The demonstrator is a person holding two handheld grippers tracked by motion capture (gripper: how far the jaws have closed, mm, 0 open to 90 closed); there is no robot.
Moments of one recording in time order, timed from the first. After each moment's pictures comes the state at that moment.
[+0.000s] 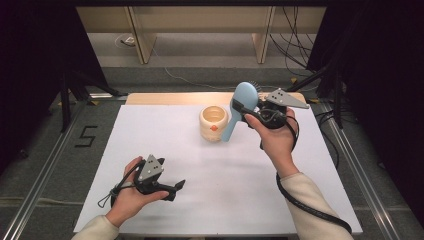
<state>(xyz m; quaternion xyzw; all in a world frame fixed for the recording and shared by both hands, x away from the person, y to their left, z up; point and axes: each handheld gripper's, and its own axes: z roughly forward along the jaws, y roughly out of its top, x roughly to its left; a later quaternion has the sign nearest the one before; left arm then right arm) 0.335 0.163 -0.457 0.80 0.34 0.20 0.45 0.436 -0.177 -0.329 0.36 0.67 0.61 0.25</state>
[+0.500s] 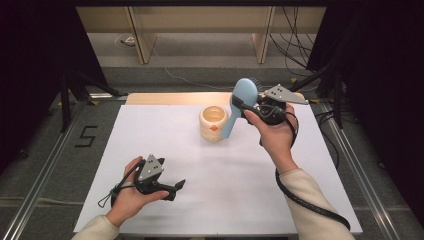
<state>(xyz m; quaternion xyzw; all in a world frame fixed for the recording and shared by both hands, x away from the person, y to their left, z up) 0.335 0.162 -0.457 0.80 0.34 0.20 0.45 0.443 -0.175 -0.323 0.36 0.67 0.60 0.25</state>
